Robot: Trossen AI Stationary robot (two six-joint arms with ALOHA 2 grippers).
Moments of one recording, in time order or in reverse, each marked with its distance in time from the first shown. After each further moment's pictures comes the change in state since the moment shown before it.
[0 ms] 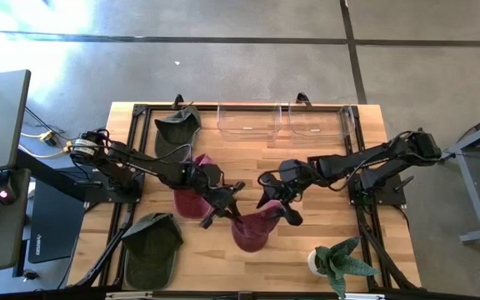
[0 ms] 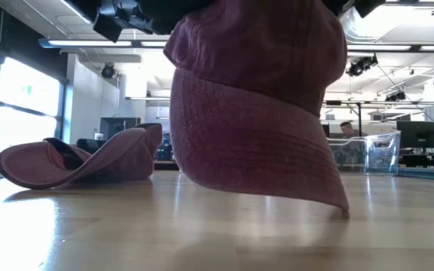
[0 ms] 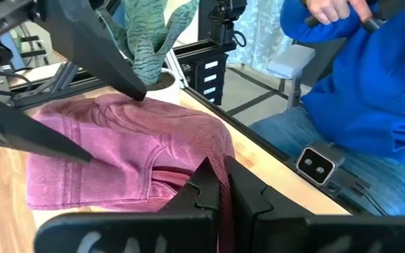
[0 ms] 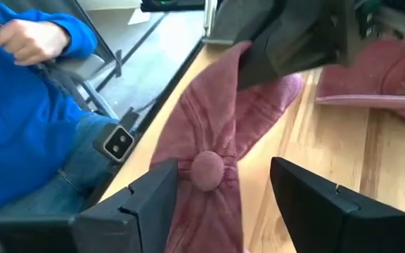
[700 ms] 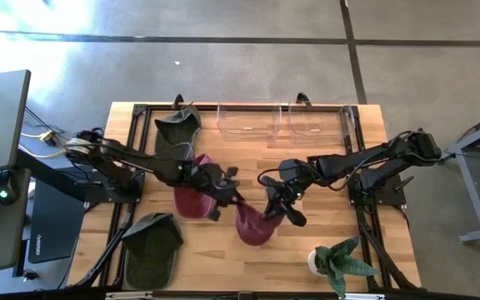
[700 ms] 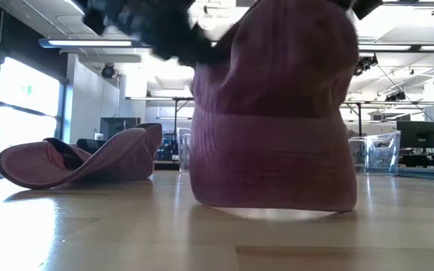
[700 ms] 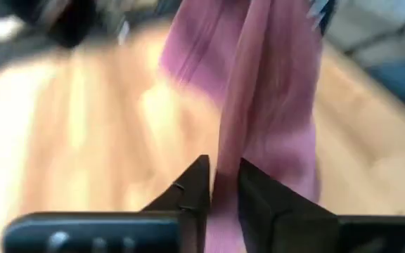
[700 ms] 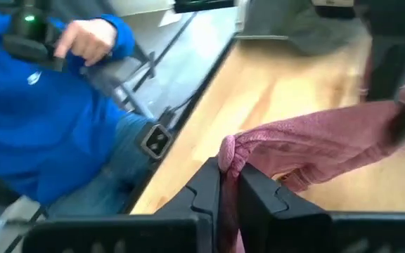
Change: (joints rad) left arm 0.015 -0.071 0.021 -0.307 -0.396 0.054; right arm -0.016 -0.001 0.000 0.005 -0.109 0.080
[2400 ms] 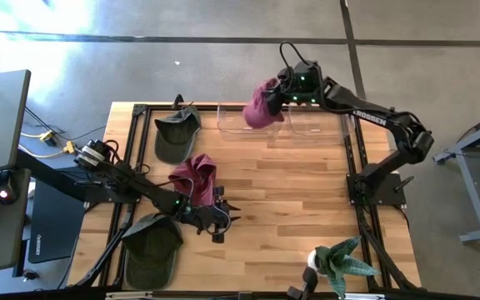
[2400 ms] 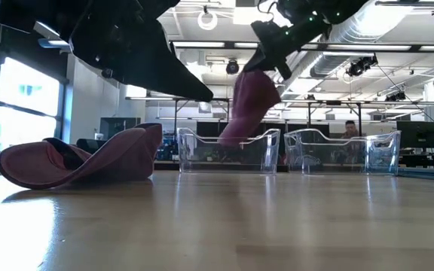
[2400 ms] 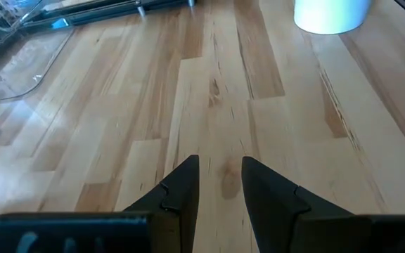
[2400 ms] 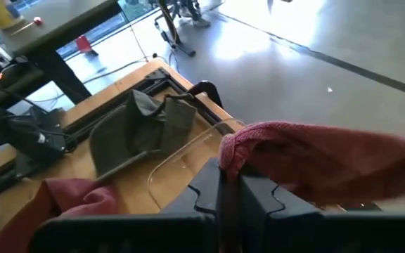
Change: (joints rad) left arm -0.316 0.164 -0.094 0.254 -0.629 -0.288; right arm -0.791 0.073 0.334 -0.149 0.320 0.076
